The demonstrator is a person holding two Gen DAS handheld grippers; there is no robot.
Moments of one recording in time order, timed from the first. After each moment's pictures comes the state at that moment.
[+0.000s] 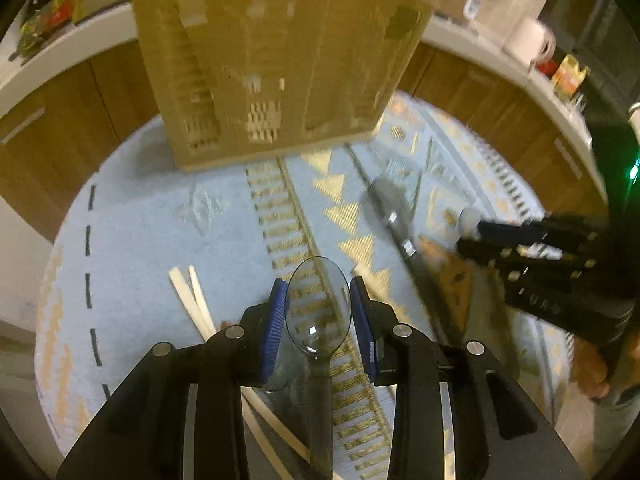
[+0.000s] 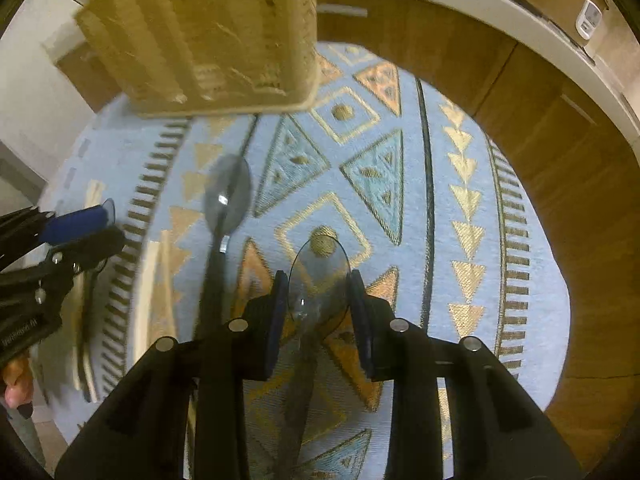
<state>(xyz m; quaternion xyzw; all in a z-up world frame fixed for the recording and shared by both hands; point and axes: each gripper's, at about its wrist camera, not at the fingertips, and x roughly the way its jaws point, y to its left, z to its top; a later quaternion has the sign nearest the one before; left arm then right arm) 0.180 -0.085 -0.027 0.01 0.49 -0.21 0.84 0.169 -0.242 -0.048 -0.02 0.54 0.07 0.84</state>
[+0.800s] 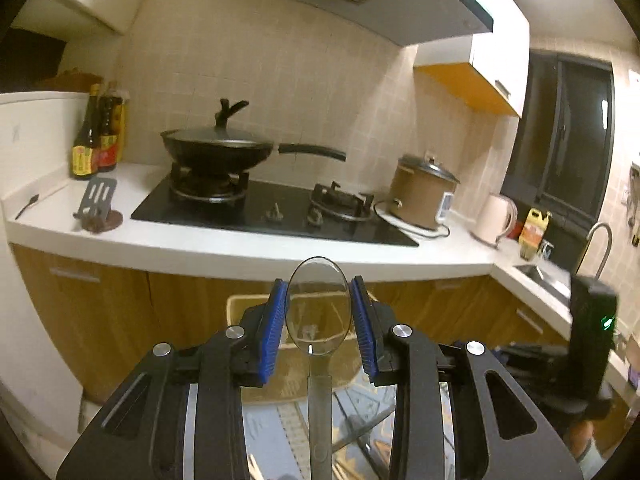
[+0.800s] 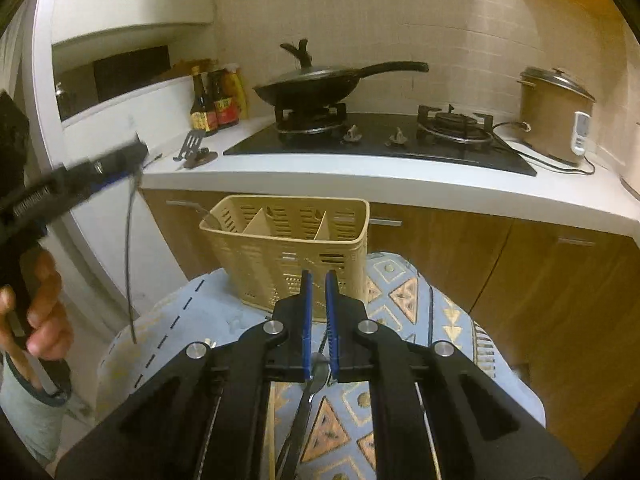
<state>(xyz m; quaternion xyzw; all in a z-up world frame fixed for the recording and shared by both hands) 0.158 -0.032 0.151 -0.08 0.19 -0.21 0.95 0.149 -0.253 0.096 0.02 0.30 0.16 0.94</state>
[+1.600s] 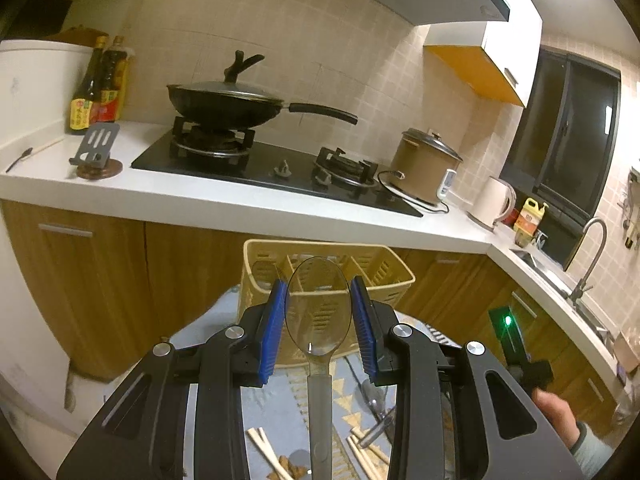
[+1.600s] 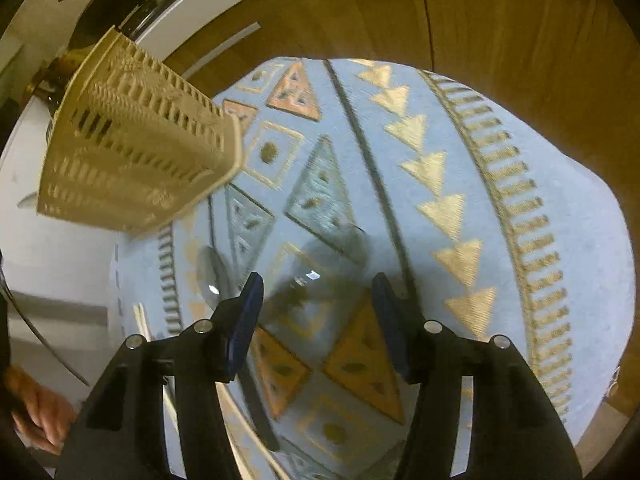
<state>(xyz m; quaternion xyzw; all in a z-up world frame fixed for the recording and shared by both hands) 0.169 -0.005 0.097 -0.10 0.25 -0.23 0.94 0.209 -0.319 -0.047 0.25 0.56 0.03 0.79</state>
